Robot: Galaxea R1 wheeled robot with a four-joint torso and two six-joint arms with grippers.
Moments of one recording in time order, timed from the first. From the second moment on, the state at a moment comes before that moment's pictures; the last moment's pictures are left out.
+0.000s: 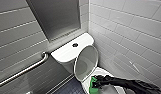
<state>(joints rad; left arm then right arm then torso) 1.32 2.69 -2.09 0.08 -0.05 0.00 -0.51 2.94 -2.19 -0.28 -0.59 0.66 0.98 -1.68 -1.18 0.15</state>
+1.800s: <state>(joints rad) 1.31 2.69 -2.09 0.08 -0.05 0.00 -0.77 2.30 -1.43 -0.37 -0.37 0.72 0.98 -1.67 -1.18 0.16</state>
